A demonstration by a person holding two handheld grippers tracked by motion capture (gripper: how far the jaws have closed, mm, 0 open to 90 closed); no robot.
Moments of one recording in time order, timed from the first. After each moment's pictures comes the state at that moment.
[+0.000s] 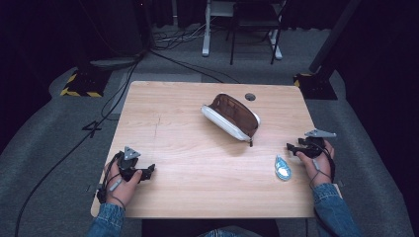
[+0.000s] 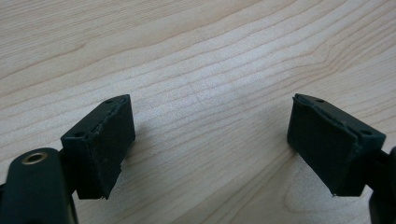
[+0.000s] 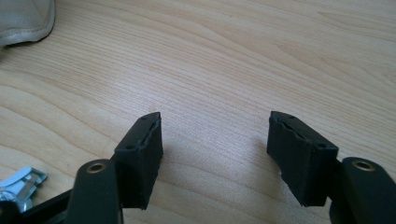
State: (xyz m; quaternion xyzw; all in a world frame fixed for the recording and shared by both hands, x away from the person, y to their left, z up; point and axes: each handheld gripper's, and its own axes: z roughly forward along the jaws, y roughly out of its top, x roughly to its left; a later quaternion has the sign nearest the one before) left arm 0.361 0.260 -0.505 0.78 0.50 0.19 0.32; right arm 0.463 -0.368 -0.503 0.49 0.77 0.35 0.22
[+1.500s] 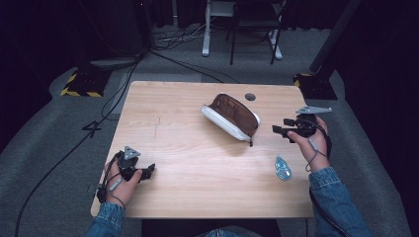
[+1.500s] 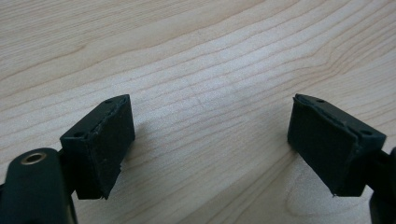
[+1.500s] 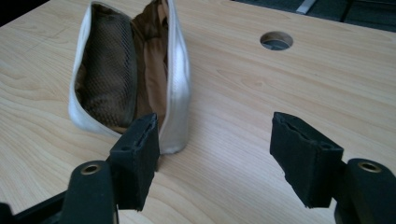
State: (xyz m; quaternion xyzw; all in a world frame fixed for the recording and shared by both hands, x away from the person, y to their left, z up) left arm 0.363 0.260 -0.505 0.78 0.50 0.19 0.32; right arm 0.475 -0.302 -0.404 0.43 0.78 0.42 0.16
